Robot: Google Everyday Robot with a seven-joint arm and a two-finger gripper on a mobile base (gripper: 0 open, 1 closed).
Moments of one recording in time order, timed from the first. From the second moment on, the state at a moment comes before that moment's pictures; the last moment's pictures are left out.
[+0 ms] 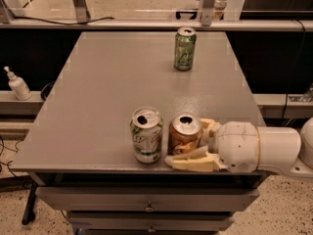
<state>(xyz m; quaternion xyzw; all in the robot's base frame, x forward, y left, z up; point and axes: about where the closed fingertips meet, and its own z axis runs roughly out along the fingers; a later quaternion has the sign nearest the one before) 0.395 -0.049 0.858 -0.51 0.58 0.37 0.52</state>
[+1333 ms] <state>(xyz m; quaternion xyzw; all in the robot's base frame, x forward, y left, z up) 0.416 -0.067 0.882 -0.55 0.59 0.31 0.50</state>
